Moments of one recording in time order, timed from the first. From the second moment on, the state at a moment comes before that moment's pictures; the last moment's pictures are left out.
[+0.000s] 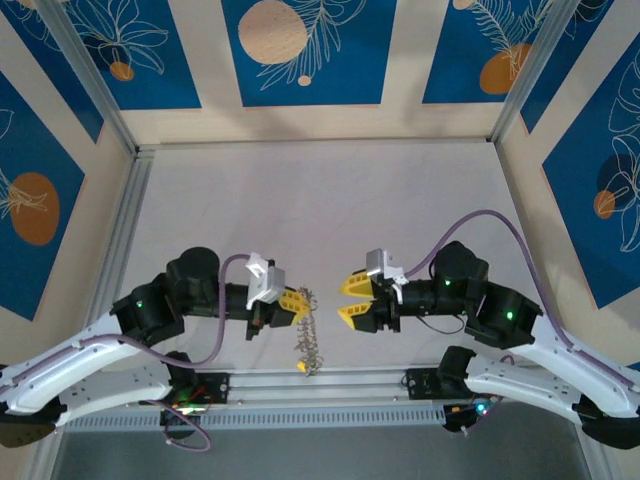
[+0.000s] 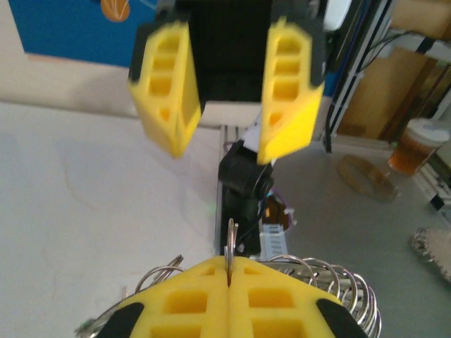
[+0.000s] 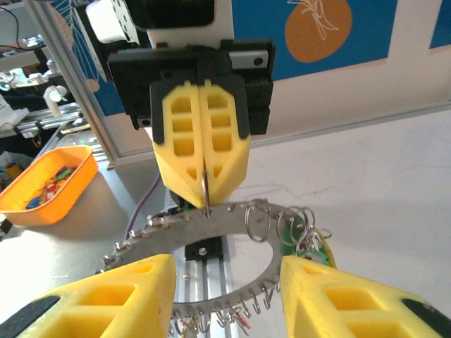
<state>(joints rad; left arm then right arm) -1.05 0.76 0.91 -0.38 0.52 -0.02 1.01 0.68 0.91 -0.45 -0.48 0.06</state>
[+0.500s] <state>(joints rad) -1.05 0.74 0.84 -0.14 0.59 -0.10 1.01 0.66 0.77 -0.14 -0.57 0.11</state>
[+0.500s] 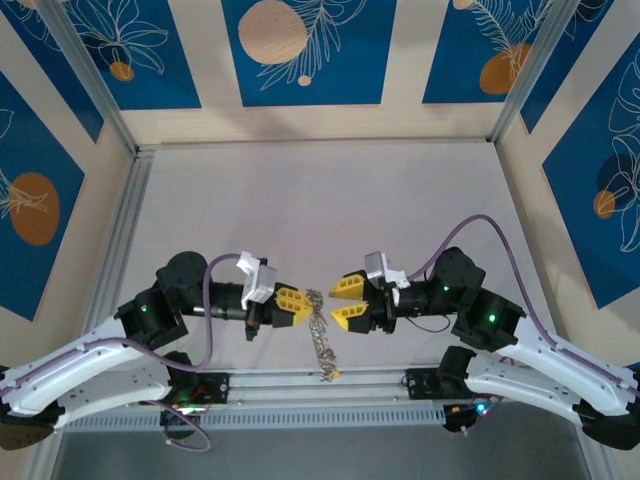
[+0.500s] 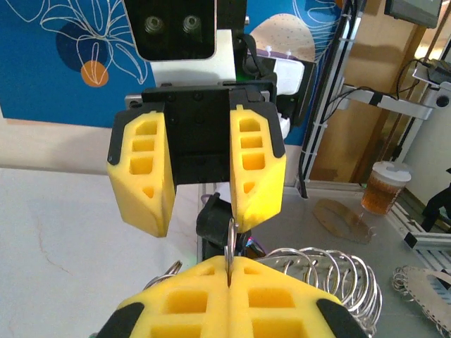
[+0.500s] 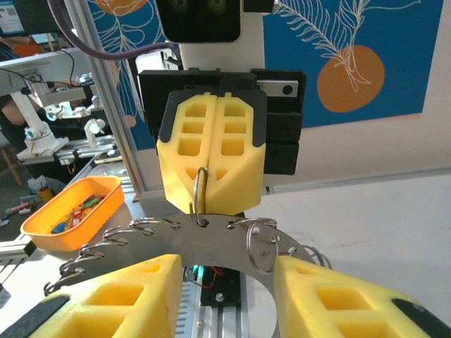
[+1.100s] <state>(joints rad) -1.05 0.76 0.81 -0.05 0.60 -0.13 1.04 0.69 0.71 0.09 -0.60 0.15</state>
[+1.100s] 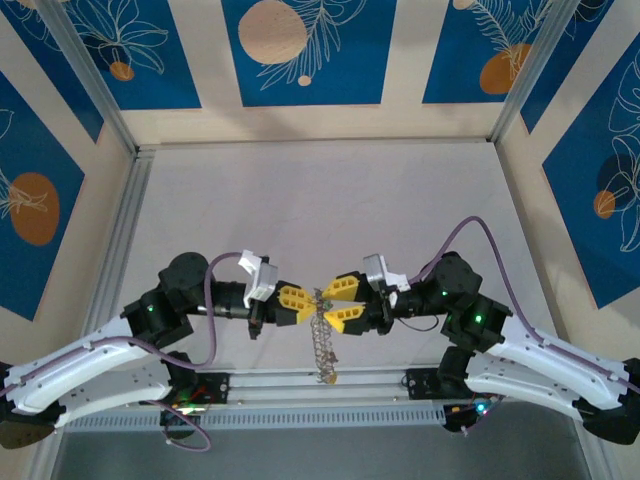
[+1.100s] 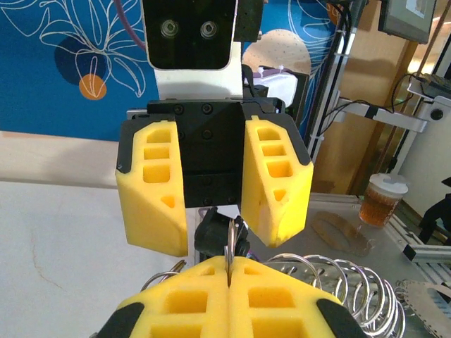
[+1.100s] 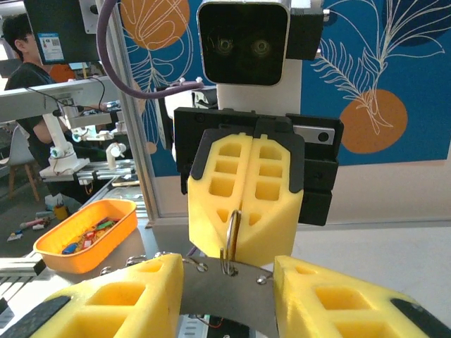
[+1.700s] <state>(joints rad) -1.05 0.76 0.80 -0.05 0.59 -0.14 1.06 0.73 0.77 -0.01 -0.57 0.11</state>
